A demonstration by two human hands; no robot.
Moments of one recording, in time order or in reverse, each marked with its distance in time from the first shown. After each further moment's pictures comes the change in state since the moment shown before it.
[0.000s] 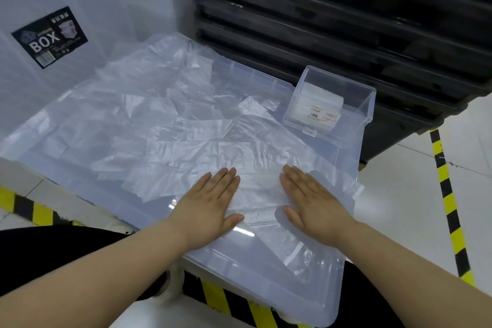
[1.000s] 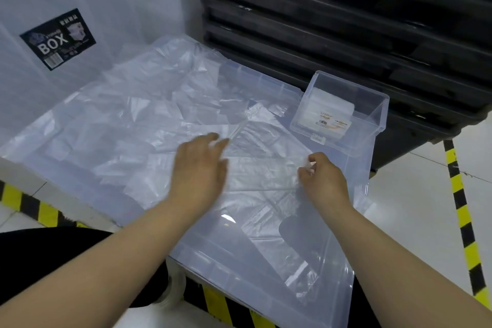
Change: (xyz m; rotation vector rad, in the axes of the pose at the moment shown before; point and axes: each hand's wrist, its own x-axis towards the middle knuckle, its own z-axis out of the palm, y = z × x) left_hand 0.030 -0.020 -0.022 -0.144 0.560 -0.318; right_hand 0.050 0.006 -0.021 0.722 0.158 0.651
